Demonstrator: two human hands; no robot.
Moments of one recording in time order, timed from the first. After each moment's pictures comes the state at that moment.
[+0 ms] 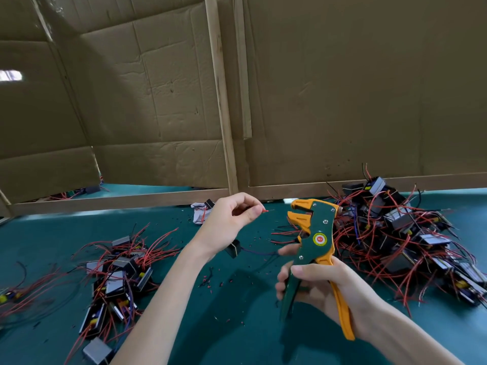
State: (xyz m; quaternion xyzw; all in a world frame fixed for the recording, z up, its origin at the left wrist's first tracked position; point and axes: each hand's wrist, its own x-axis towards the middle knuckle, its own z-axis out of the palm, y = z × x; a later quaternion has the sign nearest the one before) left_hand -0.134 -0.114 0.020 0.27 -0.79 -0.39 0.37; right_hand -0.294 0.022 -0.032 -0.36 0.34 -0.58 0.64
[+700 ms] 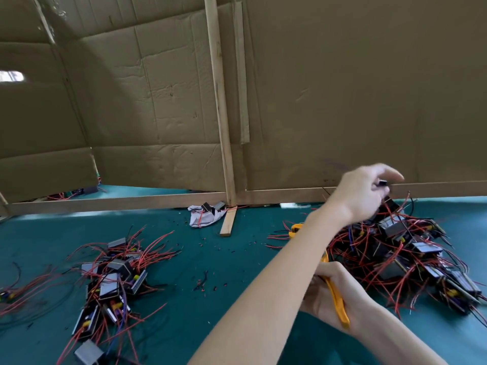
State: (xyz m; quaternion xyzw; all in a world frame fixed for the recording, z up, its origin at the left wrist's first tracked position) left_hand -0.319 -0.058 0.066 0.16 -0.87 -0.35 0.31; right_hand -0.305 0.007 -0.044 -0.21 0.37 -0.58 0.69
